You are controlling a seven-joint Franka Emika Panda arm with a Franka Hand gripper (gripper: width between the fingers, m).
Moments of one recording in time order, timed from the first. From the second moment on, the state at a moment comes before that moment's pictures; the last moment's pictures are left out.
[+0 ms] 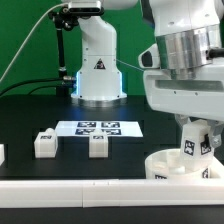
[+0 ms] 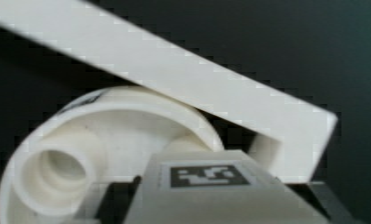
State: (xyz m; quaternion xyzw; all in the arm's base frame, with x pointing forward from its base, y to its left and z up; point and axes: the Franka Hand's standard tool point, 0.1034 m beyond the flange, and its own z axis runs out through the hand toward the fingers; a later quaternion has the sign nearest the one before) arm 0.635 0.111 0.071 -0.78 0.61 0.03 0.12
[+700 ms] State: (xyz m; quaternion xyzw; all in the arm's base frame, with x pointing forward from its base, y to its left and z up) arm 0.638 0.112 0.069 -0.56 0.81 0.05 0.16
